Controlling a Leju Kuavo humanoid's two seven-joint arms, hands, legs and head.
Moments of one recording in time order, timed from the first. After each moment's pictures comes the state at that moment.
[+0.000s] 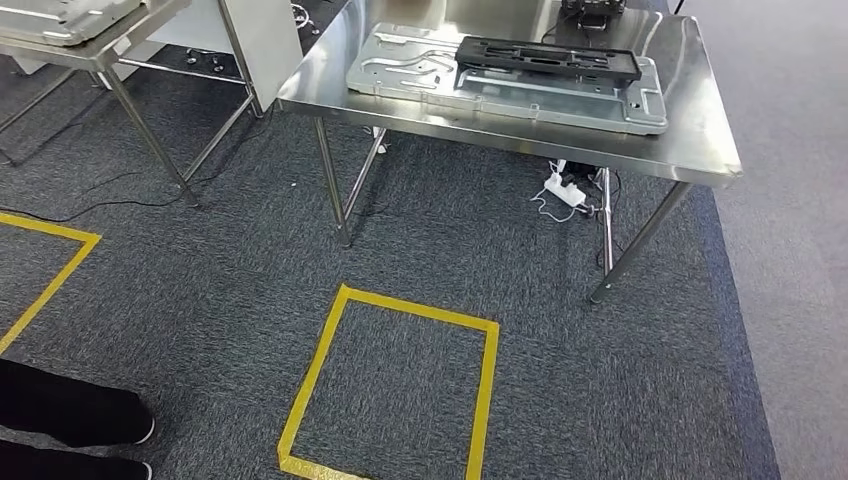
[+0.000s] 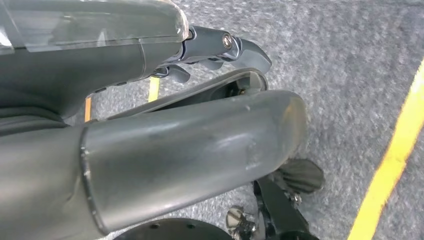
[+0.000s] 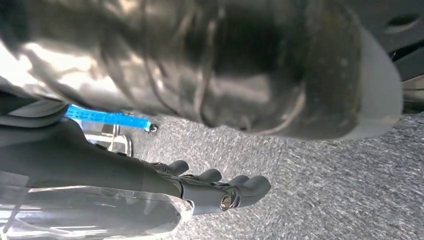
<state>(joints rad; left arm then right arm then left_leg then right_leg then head) -0.07 -0.14 1.23 -0.21 -1.28 0.02 -0.26 -0.01 0.20 -0.55 -0.21 0.62 -0.21 0.12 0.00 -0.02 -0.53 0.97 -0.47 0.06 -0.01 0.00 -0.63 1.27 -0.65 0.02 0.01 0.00</state>
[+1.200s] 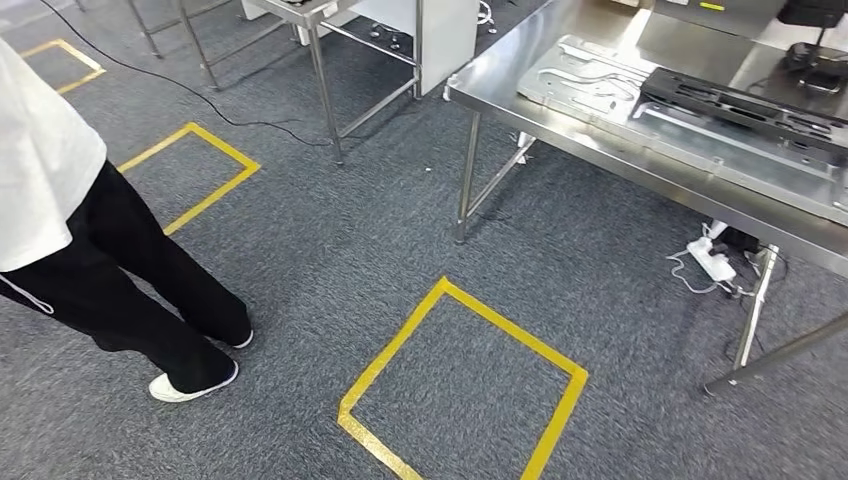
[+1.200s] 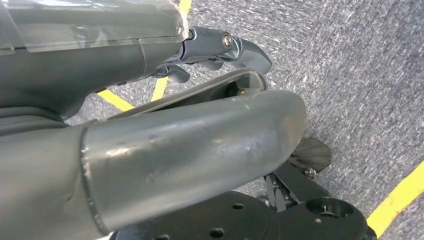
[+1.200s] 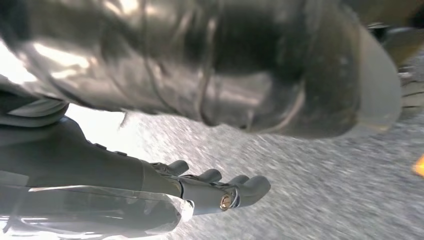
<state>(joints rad) -0.06 -0.18 1.16 -0.21 -1.37 0.04 -0.31 -0.01 0.22 -0.65 -0.20 0.57 -0.20 0.10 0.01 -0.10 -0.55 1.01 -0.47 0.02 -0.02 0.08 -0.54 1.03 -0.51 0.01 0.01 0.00</state>
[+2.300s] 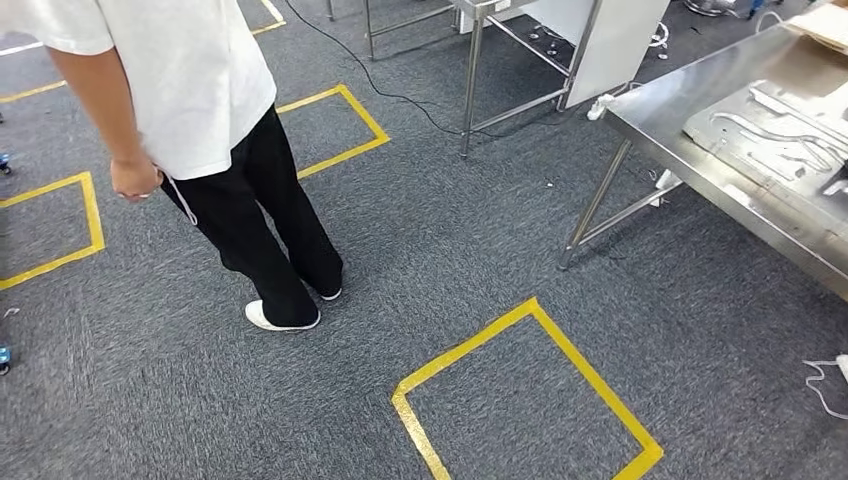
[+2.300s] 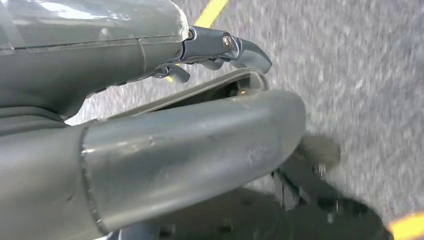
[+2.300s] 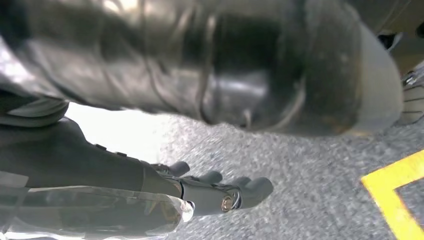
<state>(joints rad) -0.06 -0.19 1.15 -0.21 -1.38 0.05 -0.29 -0.02 0.23 -0.66 -0.20 0.59 -0.19 0.12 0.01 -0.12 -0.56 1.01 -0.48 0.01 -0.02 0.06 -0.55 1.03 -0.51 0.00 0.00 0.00</state>
